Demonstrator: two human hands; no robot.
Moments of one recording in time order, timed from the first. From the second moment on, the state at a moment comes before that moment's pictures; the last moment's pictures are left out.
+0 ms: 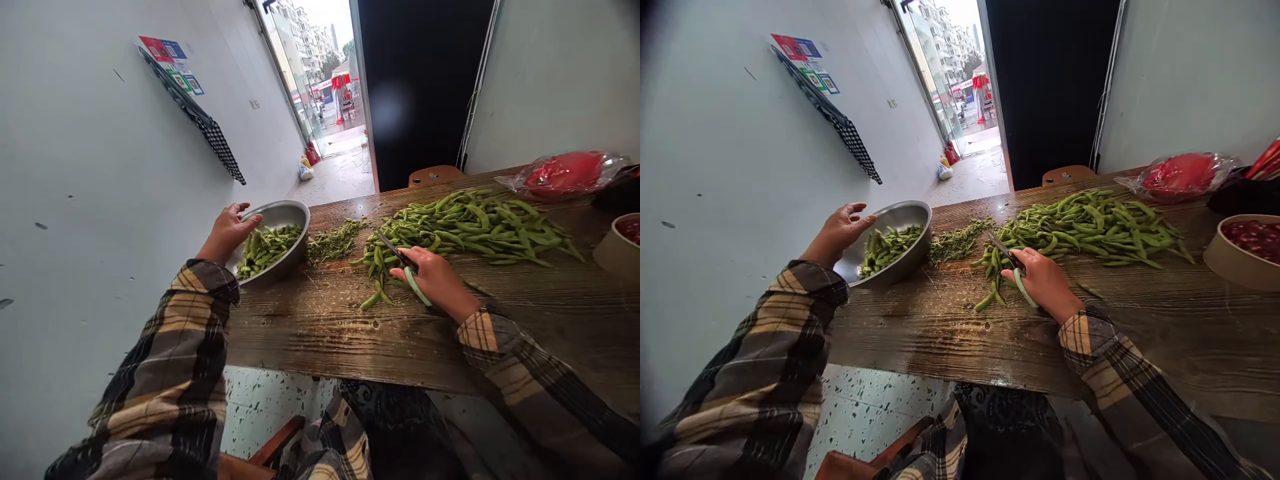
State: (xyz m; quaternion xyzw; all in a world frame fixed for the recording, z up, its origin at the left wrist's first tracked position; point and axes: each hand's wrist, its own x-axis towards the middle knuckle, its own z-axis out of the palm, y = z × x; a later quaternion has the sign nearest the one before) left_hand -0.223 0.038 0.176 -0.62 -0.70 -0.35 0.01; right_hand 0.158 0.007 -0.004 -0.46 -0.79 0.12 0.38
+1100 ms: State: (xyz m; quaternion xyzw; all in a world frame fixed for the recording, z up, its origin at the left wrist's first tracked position) left_hand -0.053 0.001 0.029 -0.54 -0.41 -0.42 -0.61; right_hand 0.156 0.002 0.009 -0.44 -0.80 0.18 0.37
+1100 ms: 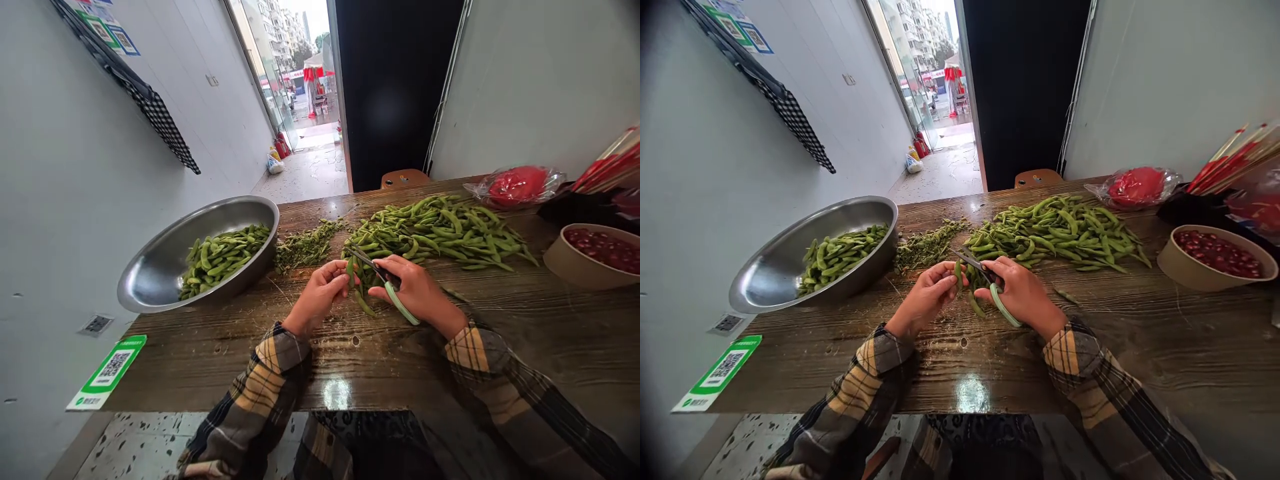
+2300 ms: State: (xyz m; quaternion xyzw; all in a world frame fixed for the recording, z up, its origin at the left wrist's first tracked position) left_hand -0.064 0.004 0.020 -0.38 -0.37 -0.51 -0.68; right_hand 0.151 -0.007 0.009 -0.46 -0.82 0.18 0.28
